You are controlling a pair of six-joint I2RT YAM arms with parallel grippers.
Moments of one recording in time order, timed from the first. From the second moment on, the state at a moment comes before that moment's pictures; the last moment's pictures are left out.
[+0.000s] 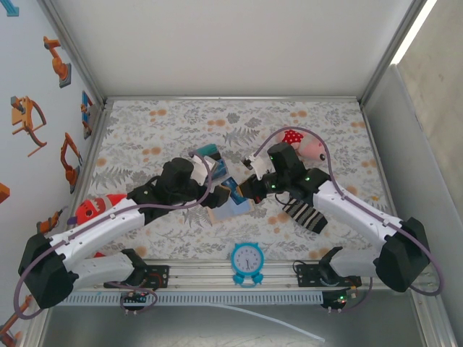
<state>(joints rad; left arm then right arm) -0.83 1.11 0.77 -0.27 0.12 -0.16 0.69 1.25 0.93 -0.42 -0.60 0.12</state>
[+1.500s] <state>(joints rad) -0.80 0.78 0.59 0.04 0.17 -0.37 0.68 1.09 0.66 0.12 -0.57 0.40</state>
